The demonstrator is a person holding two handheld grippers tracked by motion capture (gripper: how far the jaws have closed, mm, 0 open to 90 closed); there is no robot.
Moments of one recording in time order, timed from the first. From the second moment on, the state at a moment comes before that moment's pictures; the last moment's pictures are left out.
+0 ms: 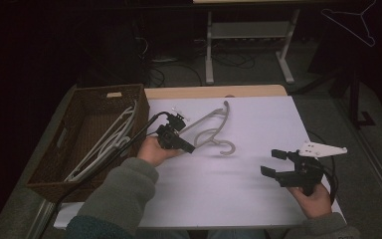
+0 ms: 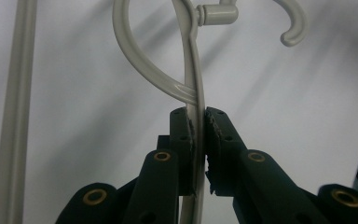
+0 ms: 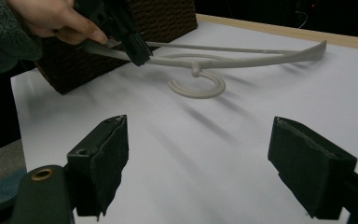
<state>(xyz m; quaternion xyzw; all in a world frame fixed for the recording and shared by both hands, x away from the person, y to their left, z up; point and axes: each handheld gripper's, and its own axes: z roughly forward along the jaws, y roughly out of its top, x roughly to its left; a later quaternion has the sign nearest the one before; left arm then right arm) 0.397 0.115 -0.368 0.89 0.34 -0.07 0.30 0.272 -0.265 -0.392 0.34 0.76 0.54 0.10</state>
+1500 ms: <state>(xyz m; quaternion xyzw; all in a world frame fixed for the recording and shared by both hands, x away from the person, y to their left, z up) 0.374 0.189 -0.278 0.86 0.34 -0.02 0.38 0.274 -0.262 -0.394 0.34 0.77 0.54 0.10</state>
